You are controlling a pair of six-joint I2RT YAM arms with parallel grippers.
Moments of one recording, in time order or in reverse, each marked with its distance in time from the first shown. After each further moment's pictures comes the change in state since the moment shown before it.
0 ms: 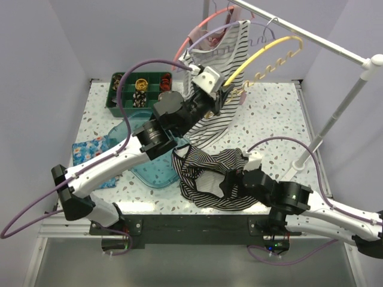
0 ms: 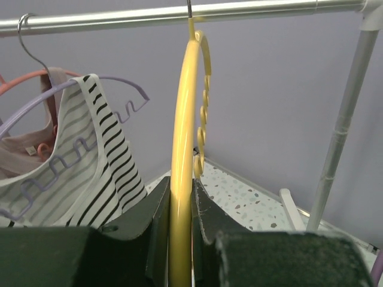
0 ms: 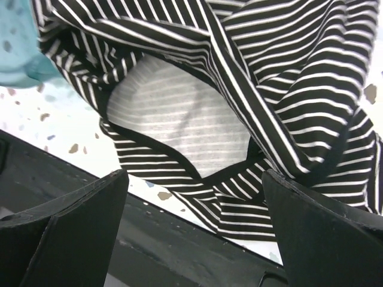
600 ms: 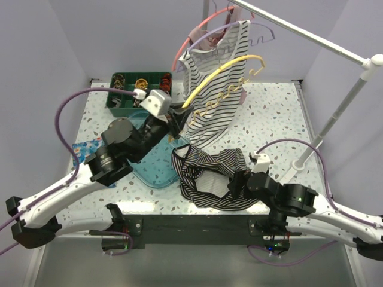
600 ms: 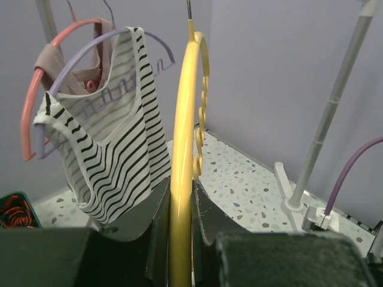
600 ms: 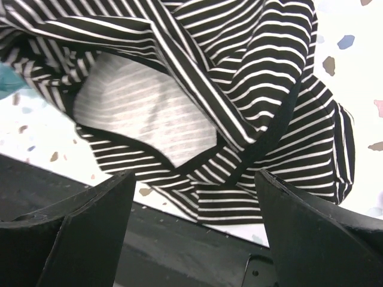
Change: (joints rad) left arm 0.003 -0.450 -0.373 -0.139 -0.066 -0.104; right arm 0.000 -0.085 -0.002 -0.148 0.063 0.099
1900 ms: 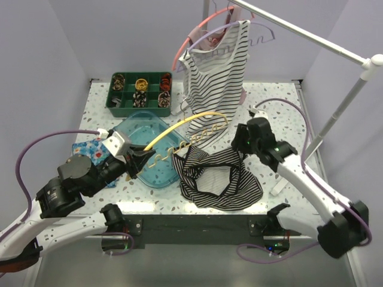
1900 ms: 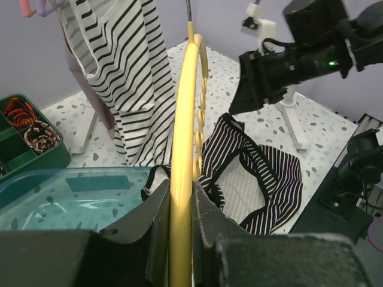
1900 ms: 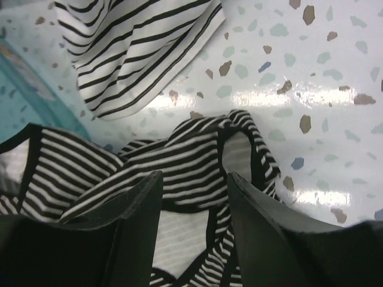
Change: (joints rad) left arm 0.000 -0.505 -0.222 -0.533 0.066 -0.072; right arm -0.687 0.567 0.285 0.338 -0.348 -0.334
